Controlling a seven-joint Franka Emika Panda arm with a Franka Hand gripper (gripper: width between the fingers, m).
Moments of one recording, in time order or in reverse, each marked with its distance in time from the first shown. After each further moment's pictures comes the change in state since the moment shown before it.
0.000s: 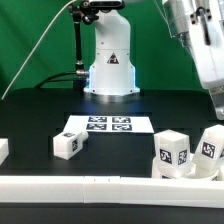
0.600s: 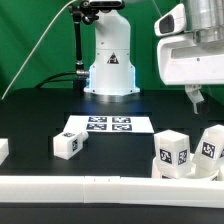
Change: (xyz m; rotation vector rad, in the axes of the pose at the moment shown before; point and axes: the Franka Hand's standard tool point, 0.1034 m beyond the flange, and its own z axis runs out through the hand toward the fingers) arm -0.005 -0.005 0.000 -0.052 0.007 -0.597
